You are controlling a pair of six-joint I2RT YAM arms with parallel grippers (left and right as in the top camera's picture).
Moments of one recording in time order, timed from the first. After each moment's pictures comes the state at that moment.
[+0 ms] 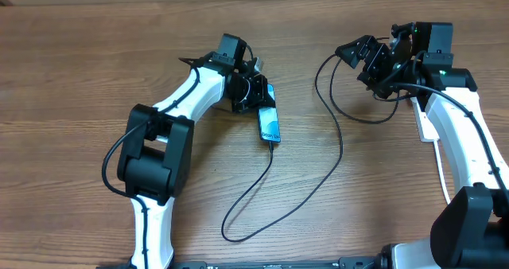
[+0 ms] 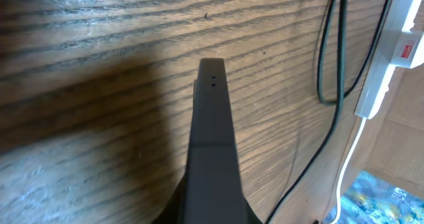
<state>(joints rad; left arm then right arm) -0.35 2.19 1.57 -0.61 0.65 -0.52 -0.06 1.65 1.31 -0.54 -0.60 0.61</state>
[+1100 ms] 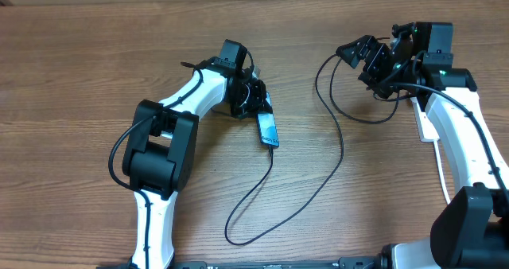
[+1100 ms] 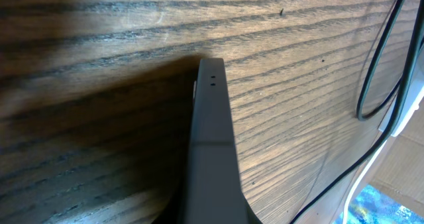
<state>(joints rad) -0.35 2.24 1.57 -0.62 0.62 -0.57 -0.06 1.65 1.31 -0.54 -0.59 0.61</state>
